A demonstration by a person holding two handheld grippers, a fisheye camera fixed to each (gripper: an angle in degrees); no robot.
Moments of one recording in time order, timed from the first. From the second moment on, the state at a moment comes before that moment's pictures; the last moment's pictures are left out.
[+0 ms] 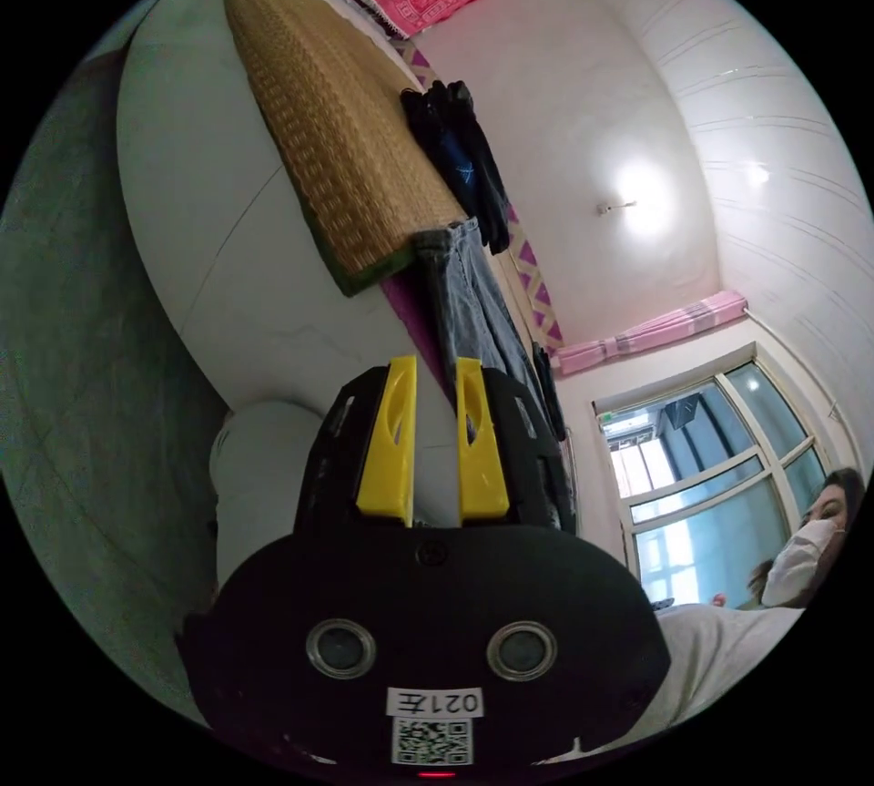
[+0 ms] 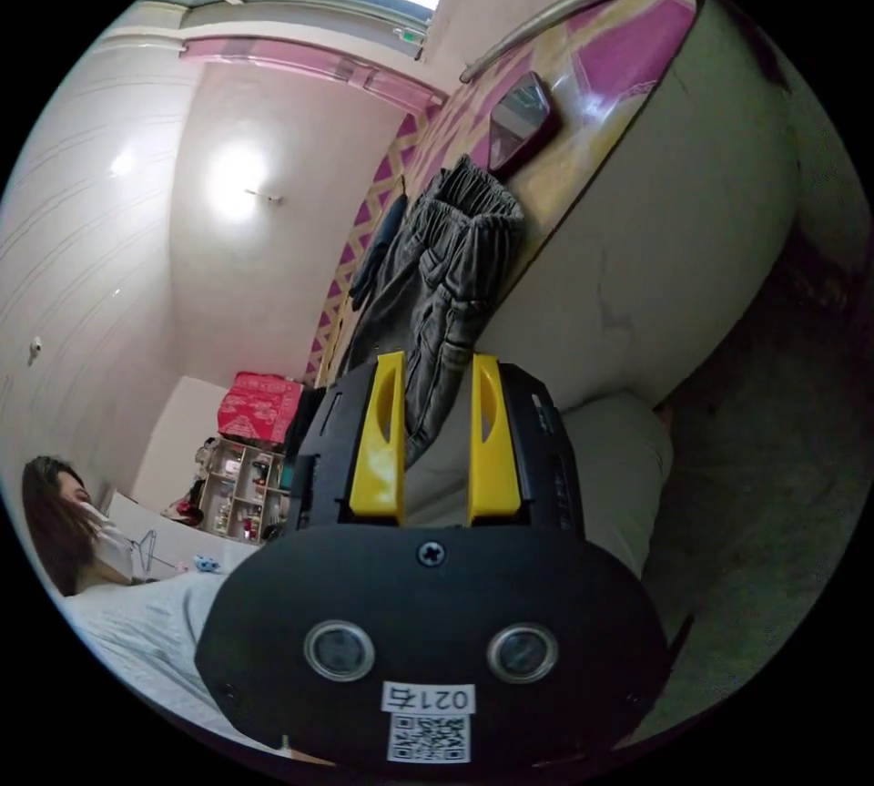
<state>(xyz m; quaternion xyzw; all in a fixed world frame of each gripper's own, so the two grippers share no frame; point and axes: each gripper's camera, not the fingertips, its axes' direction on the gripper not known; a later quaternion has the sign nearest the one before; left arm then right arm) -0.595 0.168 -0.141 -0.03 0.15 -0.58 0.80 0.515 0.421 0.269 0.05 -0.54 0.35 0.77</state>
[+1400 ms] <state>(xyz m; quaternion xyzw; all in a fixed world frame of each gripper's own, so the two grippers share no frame) -0.600 -0.092 0.230 -0.23 0.08 -0.32 0.91 0.303 -0.024 0.318 0.02 -0.48 0.15 0.86</state>
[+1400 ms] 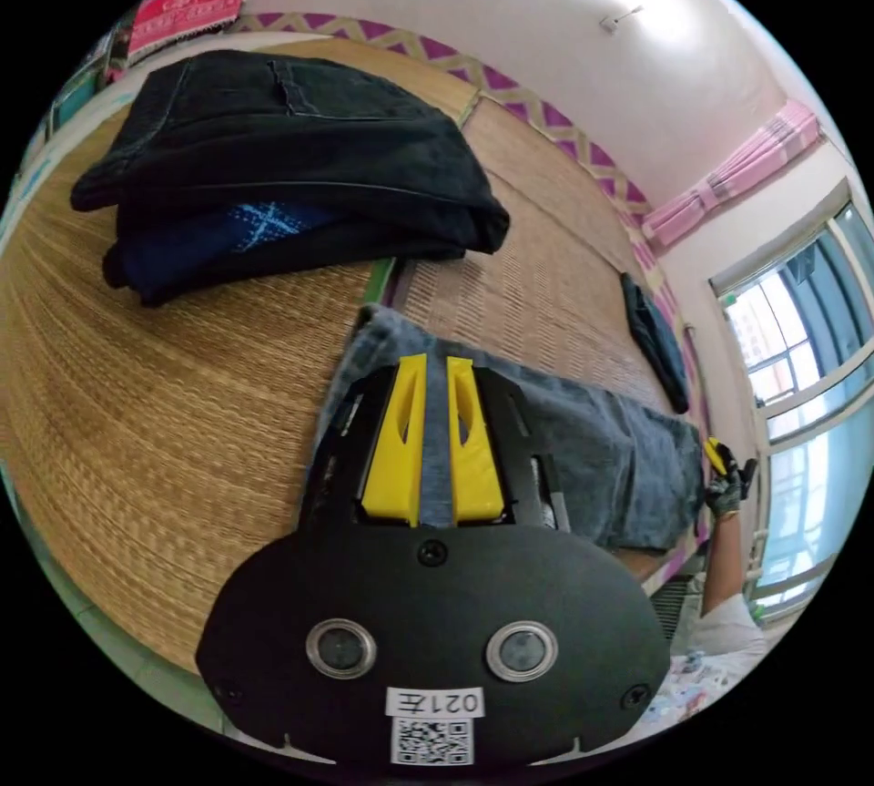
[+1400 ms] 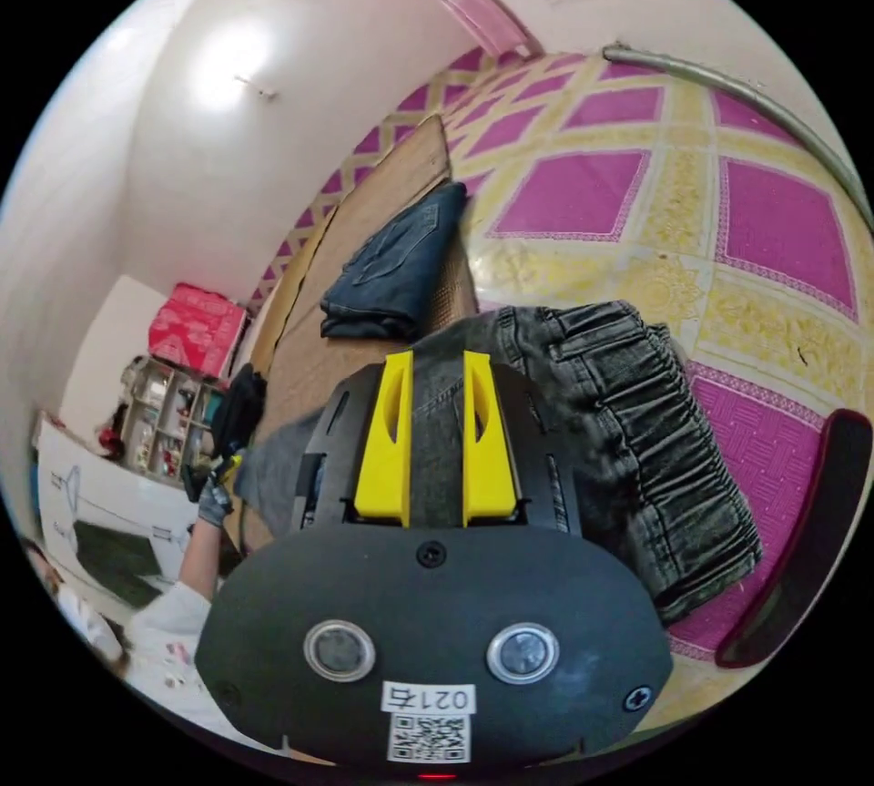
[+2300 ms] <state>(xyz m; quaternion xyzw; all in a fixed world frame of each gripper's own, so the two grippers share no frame) -0.532 -0.002 0.286 -0.20 0.17 -0.49 0.83 0.027 0.076 0.195 0.02 -0.45 -0.28 0.85</state>
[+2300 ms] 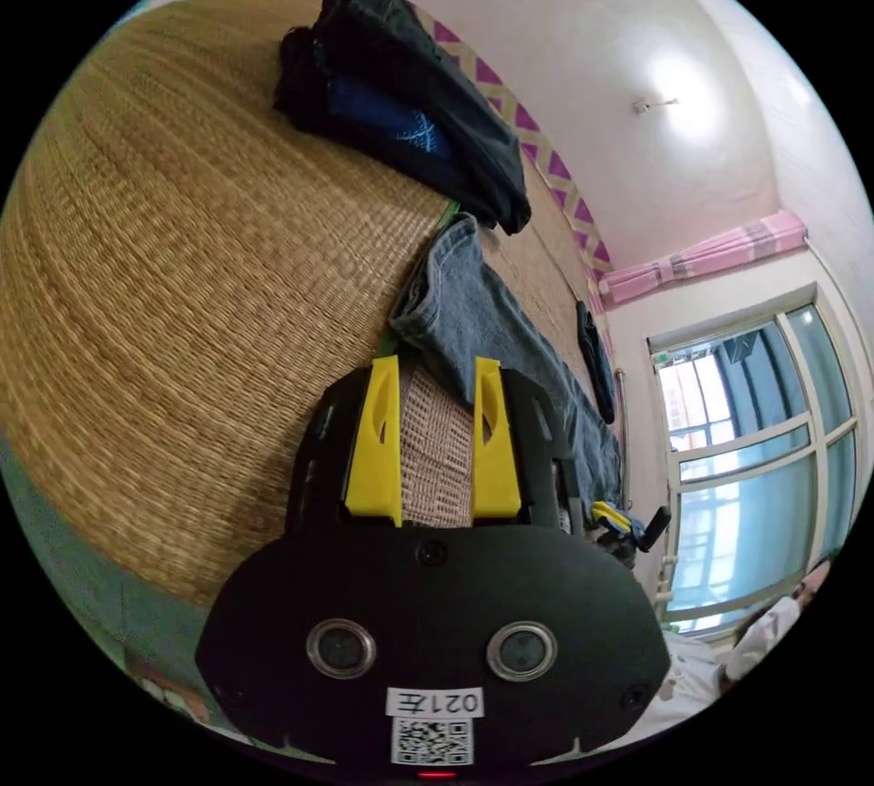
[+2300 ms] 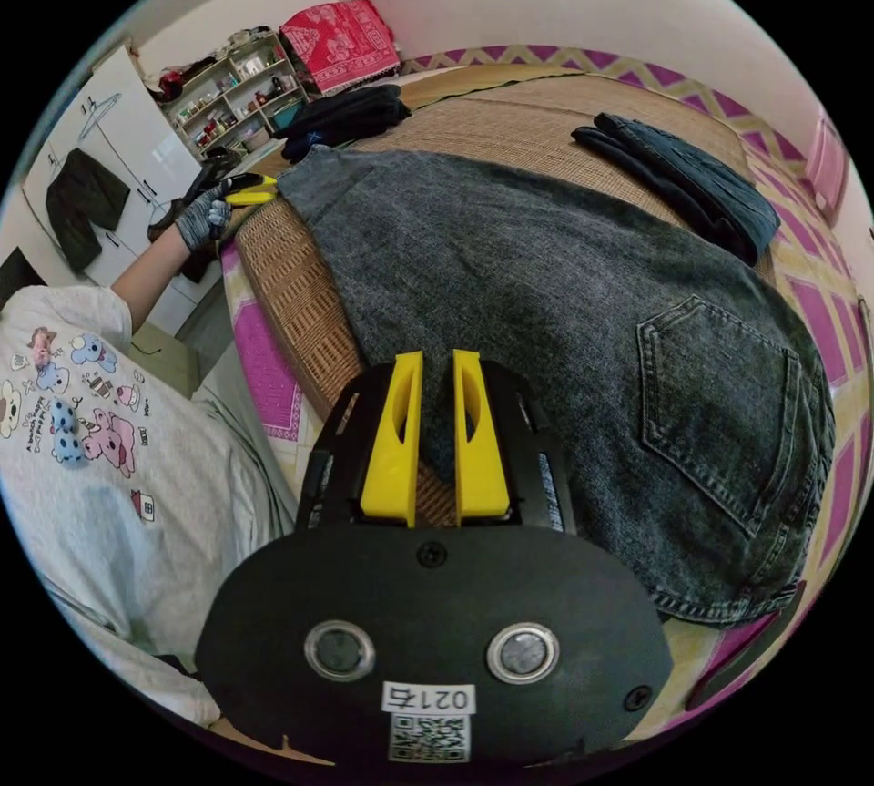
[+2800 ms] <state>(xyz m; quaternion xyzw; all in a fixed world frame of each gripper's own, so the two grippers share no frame) -0.435 -0.022 0.313 -0.05 0.21 -0.46 0.86 0.102 0.104 0.214 0.06 -0.52 -0.18 0.83</state>
